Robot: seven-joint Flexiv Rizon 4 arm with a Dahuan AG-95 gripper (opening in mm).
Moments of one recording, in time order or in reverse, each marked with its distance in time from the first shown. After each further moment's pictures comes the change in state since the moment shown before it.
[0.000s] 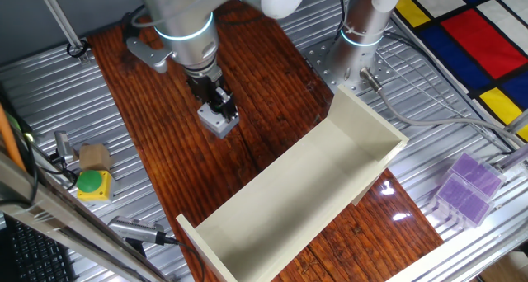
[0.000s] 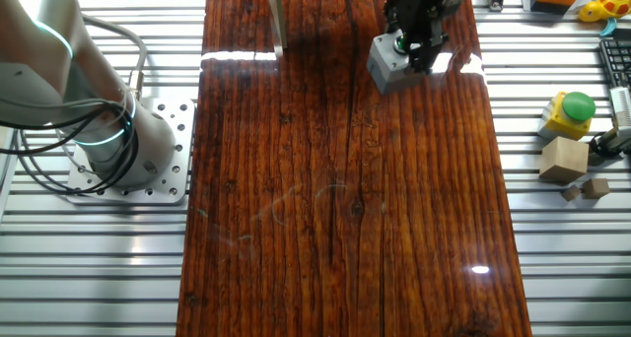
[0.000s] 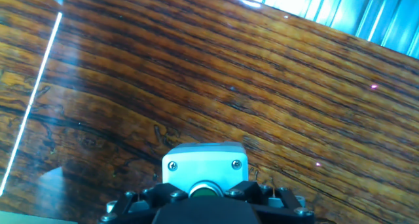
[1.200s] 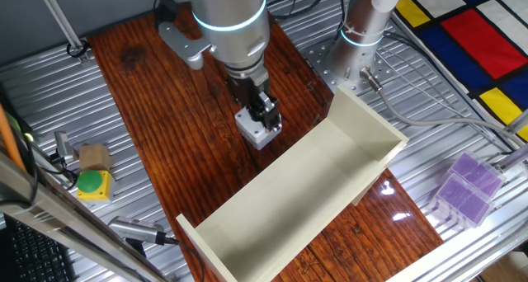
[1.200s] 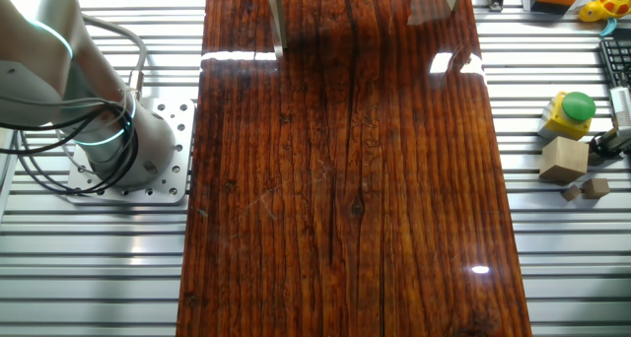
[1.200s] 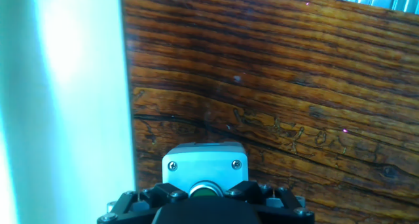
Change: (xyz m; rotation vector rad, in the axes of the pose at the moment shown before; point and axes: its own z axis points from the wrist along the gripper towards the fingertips) arm 0.002 0.141 -0.099 -0.005 0.033 0.167
